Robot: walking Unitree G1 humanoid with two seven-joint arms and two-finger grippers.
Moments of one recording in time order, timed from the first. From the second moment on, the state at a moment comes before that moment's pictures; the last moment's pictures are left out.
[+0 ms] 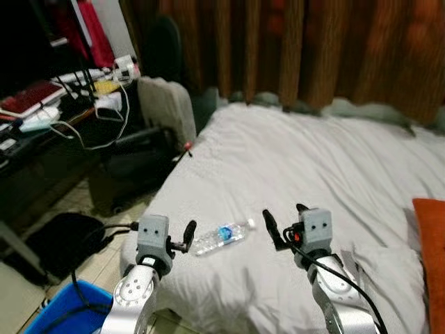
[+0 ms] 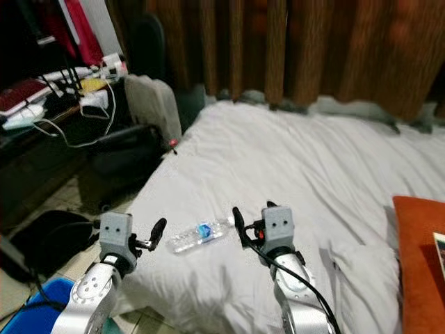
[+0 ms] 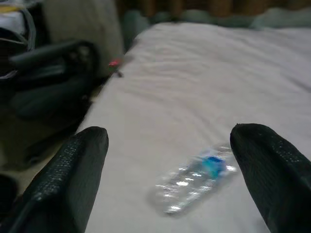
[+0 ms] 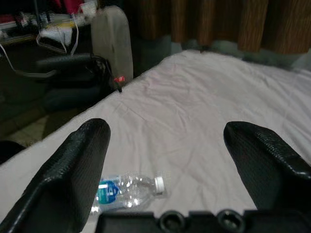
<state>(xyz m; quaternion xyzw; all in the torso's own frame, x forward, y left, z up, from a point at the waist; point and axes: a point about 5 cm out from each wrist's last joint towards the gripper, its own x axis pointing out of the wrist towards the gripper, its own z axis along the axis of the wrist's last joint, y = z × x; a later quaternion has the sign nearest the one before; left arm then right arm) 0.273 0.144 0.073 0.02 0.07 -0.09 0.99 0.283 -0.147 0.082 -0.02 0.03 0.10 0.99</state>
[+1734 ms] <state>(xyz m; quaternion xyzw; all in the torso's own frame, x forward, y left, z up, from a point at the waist) 0.282 0.142 0.086 0.06 0.04 -0.07 1.00 0.279 -0.155 0.052 -0.02 0.08 0.16 0.98</state>
